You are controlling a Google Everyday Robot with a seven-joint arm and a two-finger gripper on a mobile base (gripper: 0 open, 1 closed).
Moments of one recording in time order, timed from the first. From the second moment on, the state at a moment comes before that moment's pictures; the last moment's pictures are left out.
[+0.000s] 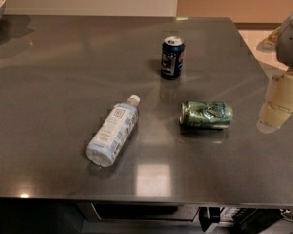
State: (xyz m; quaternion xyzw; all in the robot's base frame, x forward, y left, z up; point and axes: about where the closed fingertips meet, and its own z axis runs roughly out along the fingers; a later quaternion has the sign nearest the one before) arm 0.438 -0.217 0.976 -0.60 0.78 -0.03 0.16
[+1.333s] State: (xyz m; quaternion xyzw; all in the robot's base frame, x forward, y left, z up) arm 0.467 -0.155 0.974 -0.70 0.69 0.02 0.17
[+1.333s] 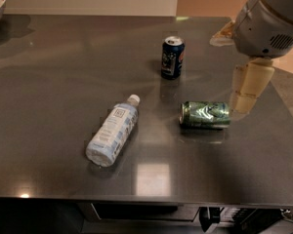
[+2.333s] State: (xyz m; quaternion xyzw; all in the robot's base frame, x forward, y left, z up) arm 0.465 -0.036 0.946 -0.82 0.54 0.05 0.17
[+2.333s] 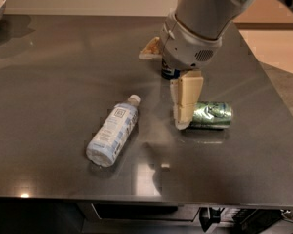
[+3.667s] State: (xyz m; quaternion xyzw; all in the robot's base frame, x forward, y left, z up) arm 0.443 0.063 0.876 -0.94 0.35 0.01 0.07
